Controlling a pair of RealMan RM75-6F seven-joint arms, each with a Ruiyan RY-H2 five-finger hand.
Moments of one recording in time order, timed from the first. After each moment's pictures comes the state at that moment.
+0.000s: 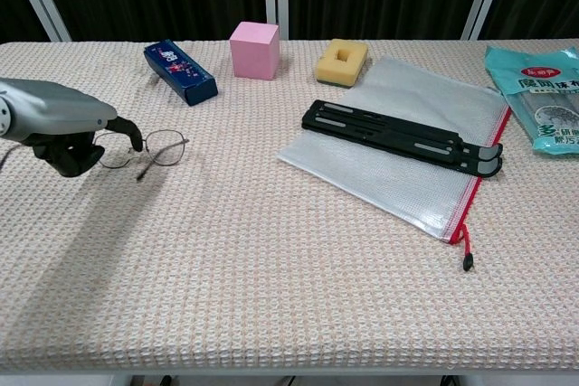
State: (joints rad) left arm -0.92 -1.34 0.01 -1.78 0.51 0.91 0.87; right arm 0.00 -1.14 0.09 -1.50 -1.51 1.59 0.05
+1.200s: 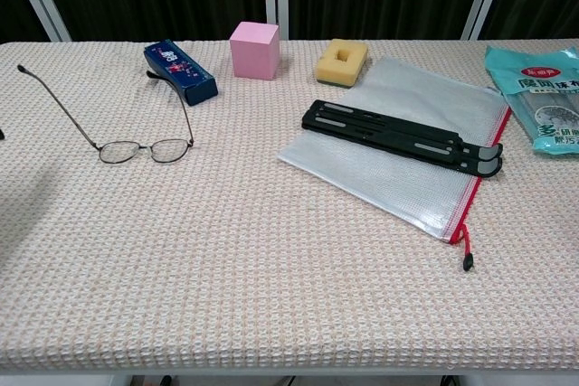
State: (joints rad) left arm -0.65 -1.14 0.15 -1.92 0.75 1.20 0.55; right arm 0.02 -1.13 0.08 -1.53 -1.54 1.58 0.02
